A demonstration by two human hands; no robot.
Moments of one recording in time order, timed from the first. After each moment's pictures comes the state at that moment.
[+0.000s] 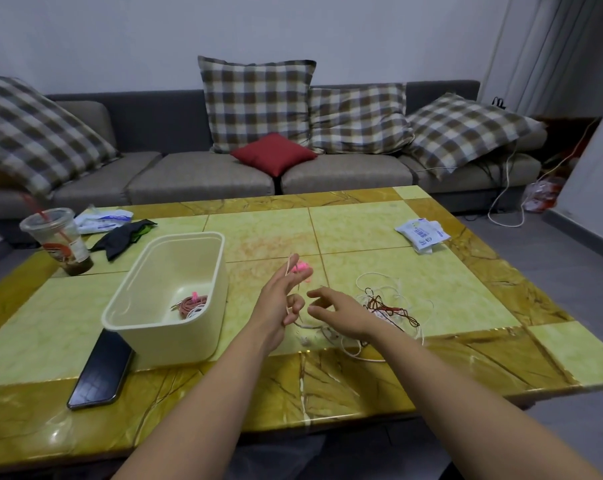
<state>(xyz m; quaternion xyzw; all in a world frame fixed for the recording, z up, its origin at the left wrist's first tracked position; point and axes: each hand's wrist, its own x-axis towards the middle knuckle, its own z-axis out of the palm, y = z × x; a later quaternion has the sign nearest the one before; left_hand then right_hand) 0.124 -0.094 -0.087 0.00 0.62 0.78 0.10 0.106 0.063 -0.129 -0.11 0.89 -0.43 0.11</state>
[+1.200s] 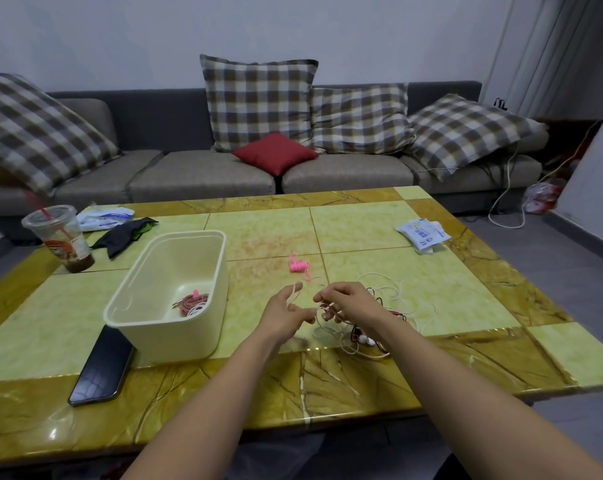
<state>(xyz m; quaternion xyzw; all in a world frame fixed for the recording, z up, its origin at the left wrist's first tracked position) 0.128 -0.094 -0.109 -0.03 0.78 0.62 0.13 0.112 0.071 -0.115 -0.01 0.77 -0.63 0.11</state>
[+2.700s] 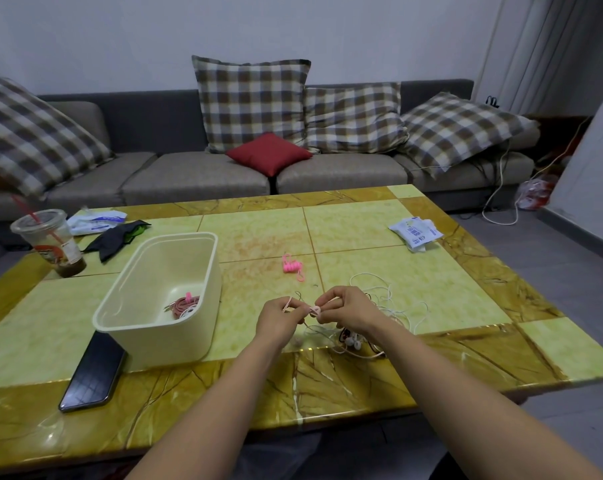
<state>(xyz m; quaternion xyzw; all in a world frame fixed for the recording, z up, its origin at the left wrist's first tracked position) 0.127 -0.080 -0.124 -0.06 0.80 0.60 0.05 0.117 0.079 -0.117 0.02 0.83 -0.55 0.11</state>
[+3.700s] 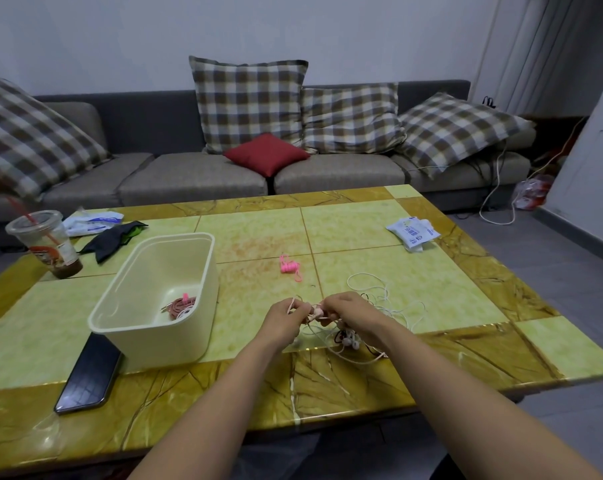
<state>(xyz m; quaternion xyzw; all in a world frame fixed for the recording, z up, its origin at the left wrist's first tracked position) 0.130 -0.074 -0.120 -0.03 0.80 0.60 0.10 0.124 0.085 -0.116 0.01 0.80 -0.58 0.15</state>
